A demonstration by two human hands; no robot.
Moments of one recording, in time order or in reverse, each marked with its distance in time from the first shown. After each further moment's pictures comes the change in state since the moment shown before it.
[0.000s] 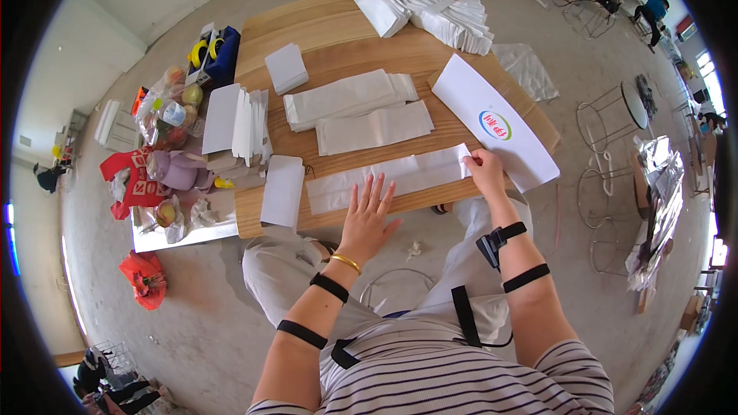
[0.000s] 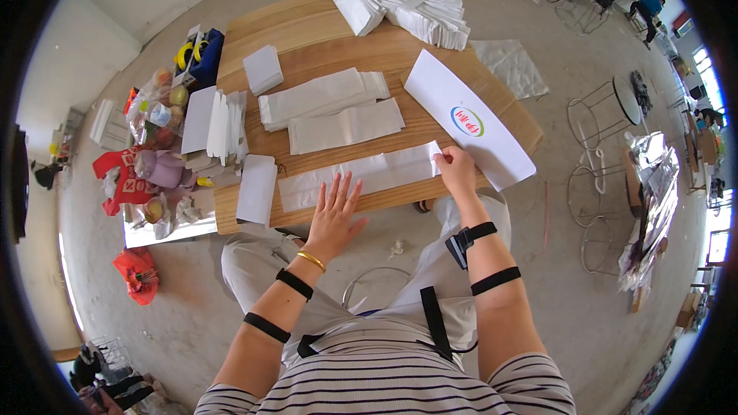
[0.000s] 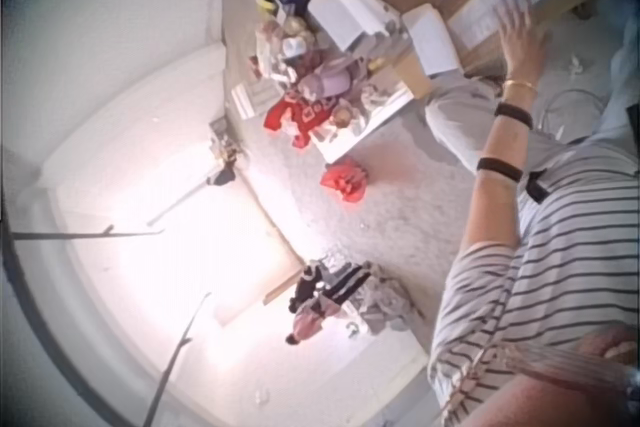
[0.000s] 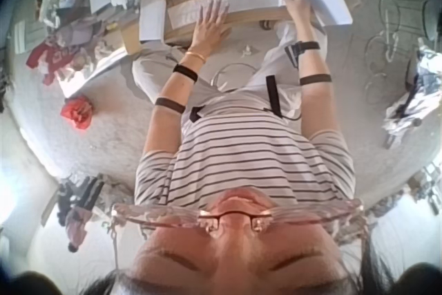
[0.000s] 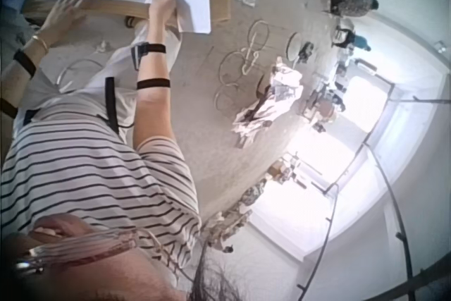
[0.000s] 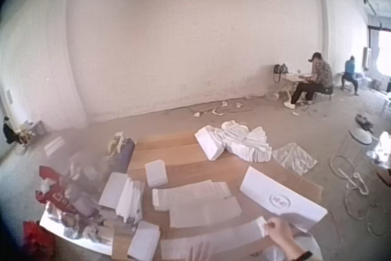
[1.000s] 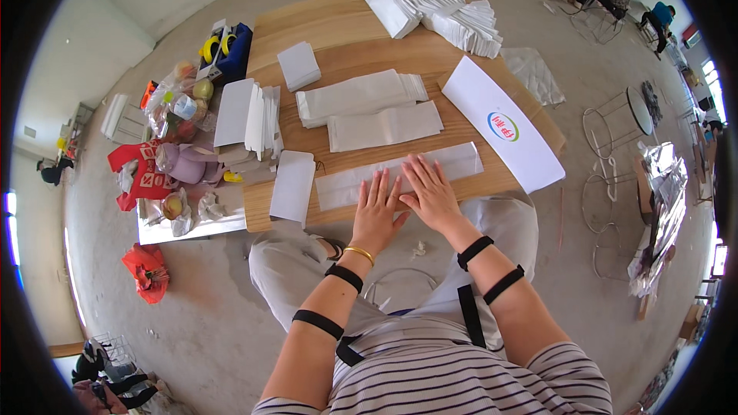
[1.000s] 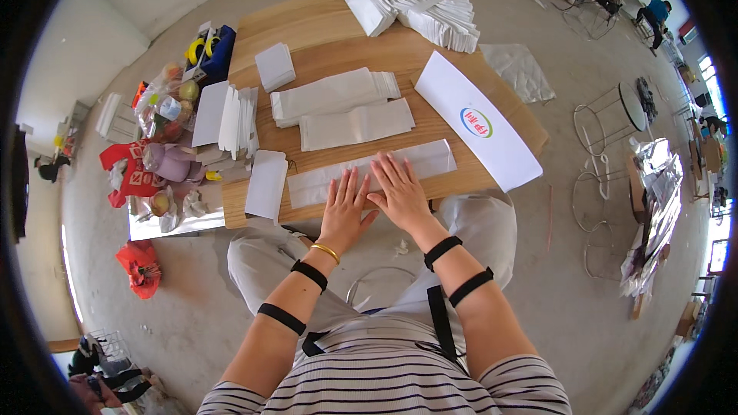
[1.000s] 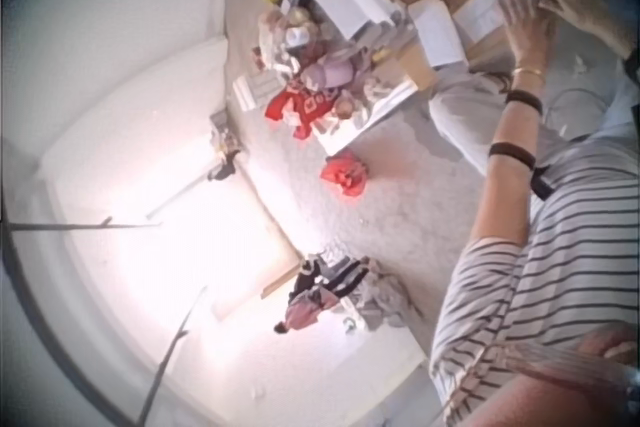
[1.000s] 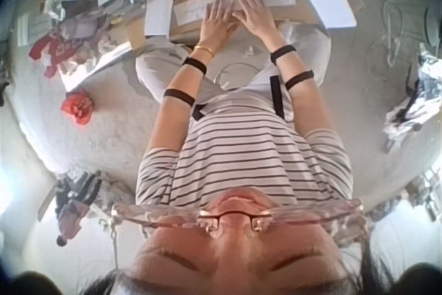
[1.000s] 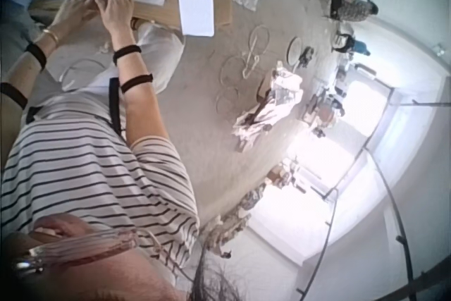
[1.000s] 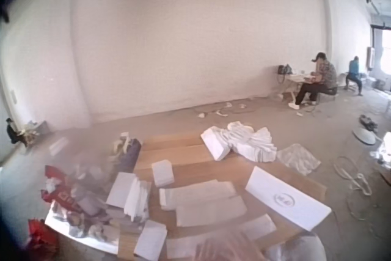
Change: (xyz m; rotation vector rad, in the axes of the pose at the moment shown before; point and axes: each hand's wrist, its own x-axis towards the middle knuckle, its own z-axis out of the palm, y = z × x) left_hand 0.007 -0.002 0.025 0.030 0.042 -0.056; right_hand -0.074 -0.075 0.068 -0.527 -0.244 -0.755
